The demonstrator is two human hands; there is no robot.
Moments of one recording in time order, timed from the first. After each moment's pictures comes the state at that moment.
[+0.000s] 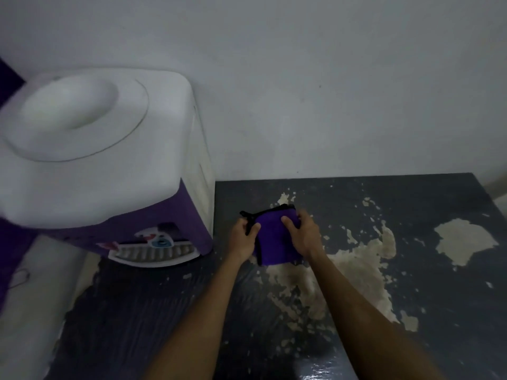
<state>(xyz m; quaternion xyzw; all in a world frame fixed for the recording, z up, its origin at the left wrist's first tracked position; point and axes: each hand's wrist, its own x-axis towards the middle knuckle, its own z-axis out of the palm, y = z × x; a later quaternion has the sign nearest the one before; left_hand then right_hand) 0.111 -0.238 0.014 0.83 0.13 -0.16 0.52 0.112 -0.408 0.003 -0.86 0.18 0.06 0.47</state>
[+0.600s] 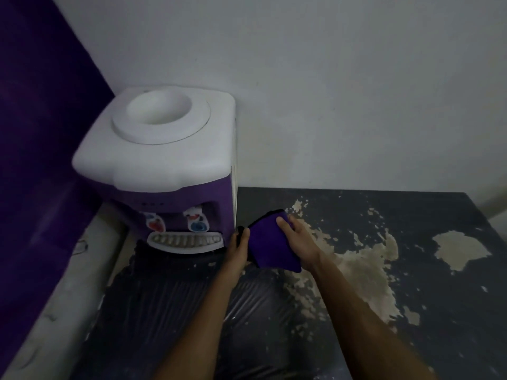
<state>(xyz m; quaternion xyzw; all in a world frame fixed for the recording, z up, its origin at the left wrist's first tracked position) 0.038 -0.170 0.025 0.64 0.22 -0.18 0.71 0.056 -0.338 0.069 -0.65 0.12 0.15 0.73</state>
